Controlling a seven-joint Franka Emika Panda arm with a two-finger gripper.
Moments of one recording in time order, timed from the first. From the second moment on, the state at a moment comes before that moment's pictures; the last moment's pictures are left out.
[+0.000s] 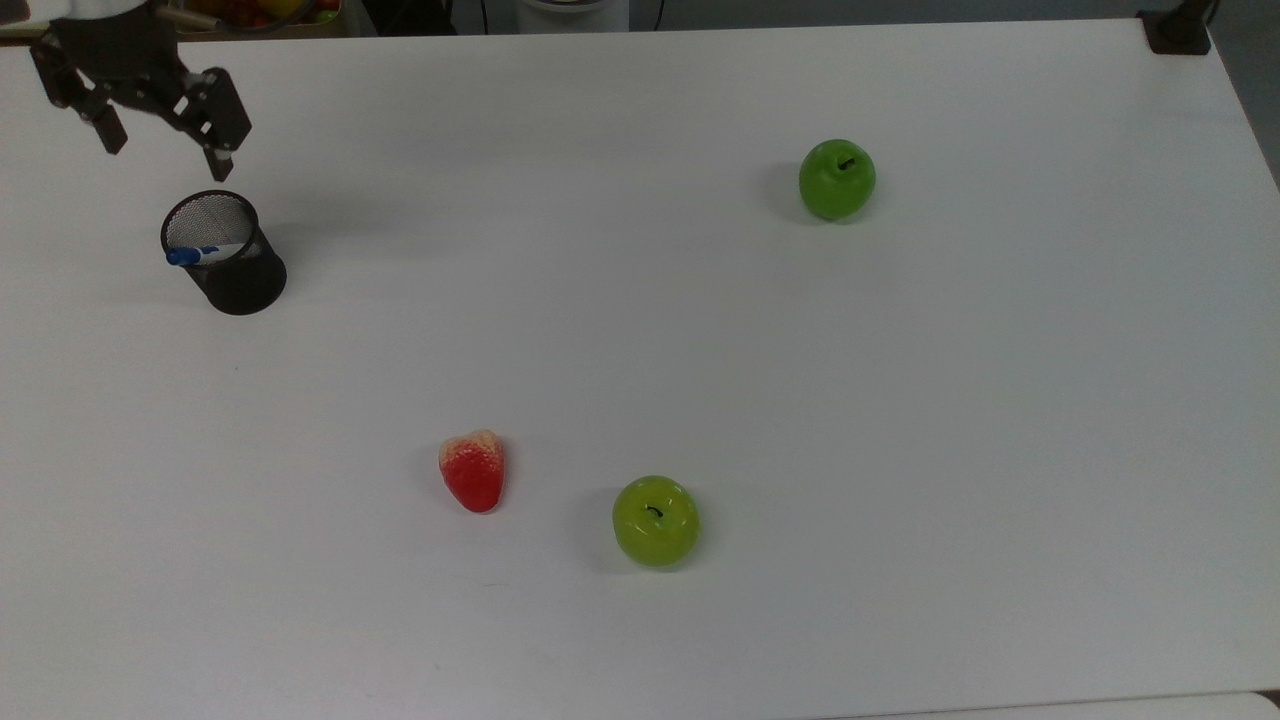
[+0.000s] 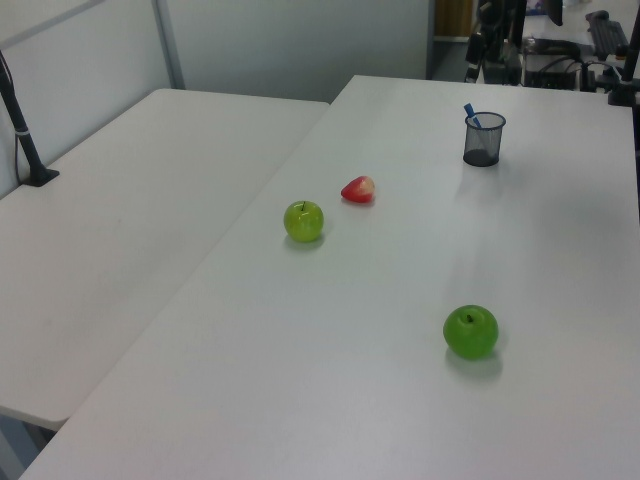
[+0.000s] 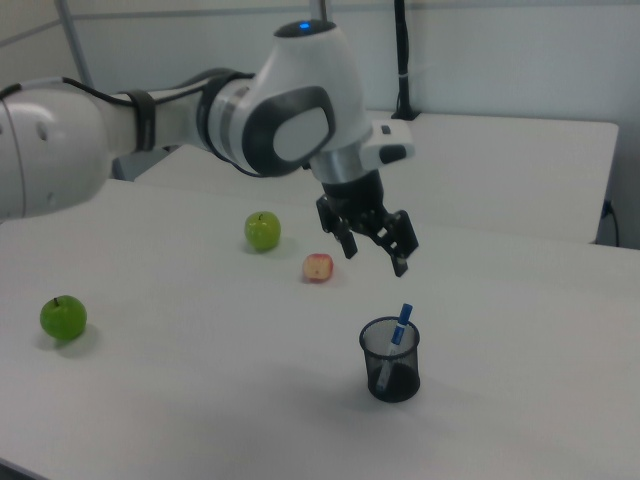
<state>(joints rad) -0.43 0.27 0.09 -1.55 -0.08 2.00 -0.15</state>
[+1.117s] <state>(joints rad) -0.45 0.46 0.09 -1.56 -0.13 2.19 -0.15</state>
